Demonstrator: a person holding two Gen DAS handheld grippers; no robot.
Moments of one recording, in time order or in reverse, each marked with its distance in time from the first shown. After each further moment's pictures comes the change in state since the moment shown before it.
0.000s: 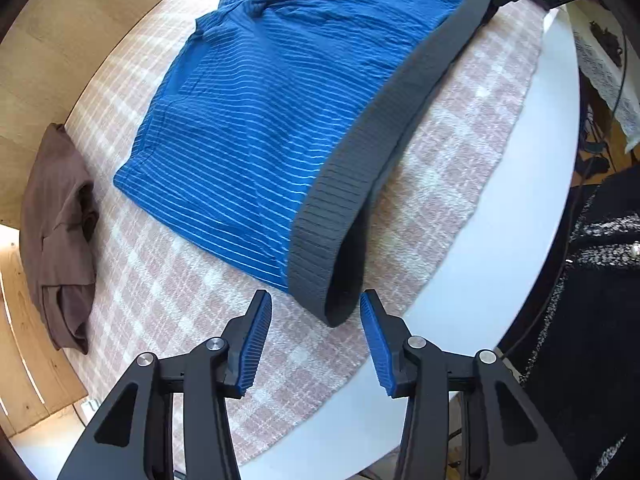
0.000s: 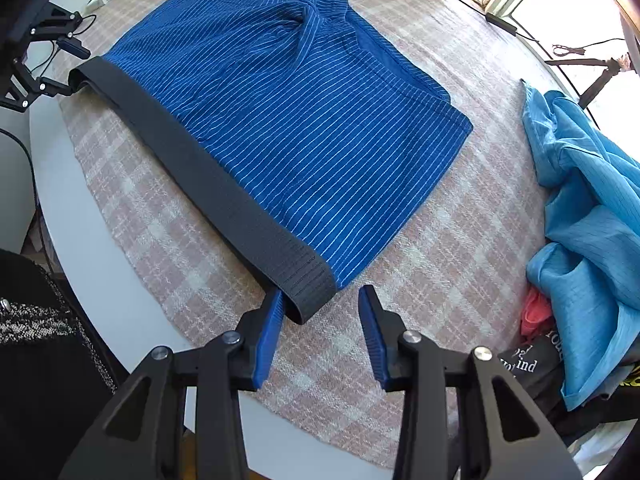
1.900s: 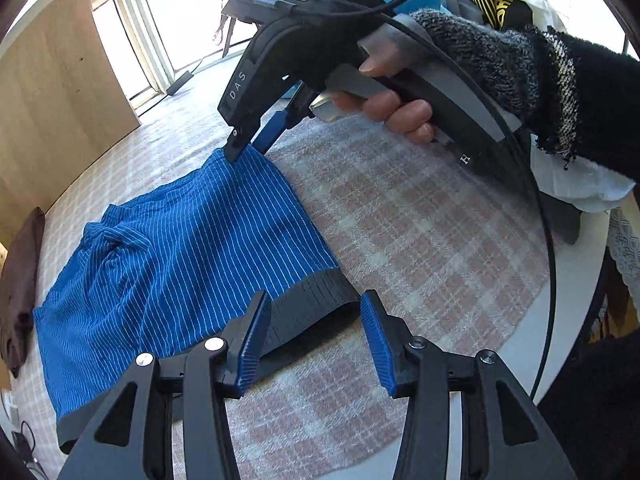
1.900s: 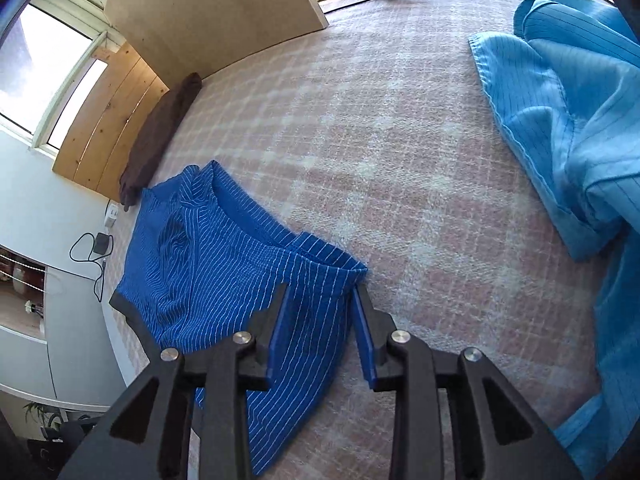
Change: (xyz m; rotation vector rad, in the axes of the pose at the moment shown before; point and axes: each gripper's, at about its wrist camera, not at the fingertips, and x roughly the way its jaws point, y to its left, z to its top) left arm -0.017 -0.253 0.250 -0.263 -0.368 0.118; right arm 0.066 -0.192 0.080 0.431 -0.243 0.526
